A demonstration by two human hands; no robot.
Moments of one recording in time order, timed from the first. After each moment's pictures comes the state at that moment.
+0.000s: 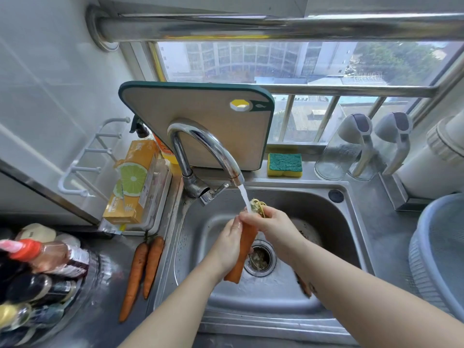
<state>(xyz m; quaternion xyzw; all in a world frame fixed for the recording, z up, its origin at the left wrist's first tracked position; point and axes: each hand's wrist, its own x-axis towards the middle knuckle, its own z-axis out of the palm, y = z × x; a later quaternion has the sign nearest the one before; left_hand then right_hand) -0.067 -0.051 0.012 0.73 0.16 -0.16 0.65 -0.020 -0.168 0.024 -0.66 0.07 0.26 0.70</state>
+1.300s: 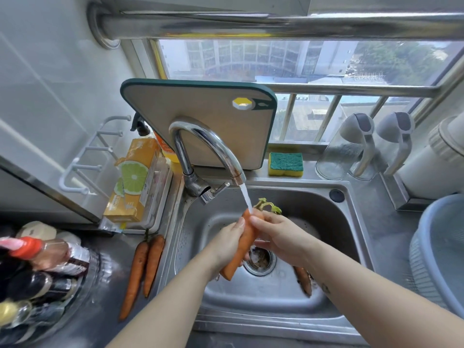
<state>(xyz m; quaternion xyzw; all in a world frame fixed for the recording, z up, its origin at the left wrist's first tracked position) -0.064 -0.044 0.022 0.71 0.17 -0.24 0.64 -0.016 -0.186 -0.004 -0.61 0.03 0.38 0.70</state>
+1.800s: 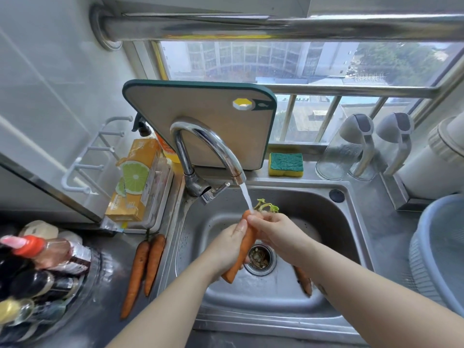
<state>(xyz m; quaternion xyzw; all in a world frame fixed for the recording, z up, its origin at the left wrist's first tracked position) -0.068 -0.044 0.018 0.73 0.16 -0.24 0.62 -0.021 -0.176 0.007 -0.64 0.03 0.32 0.70</state>
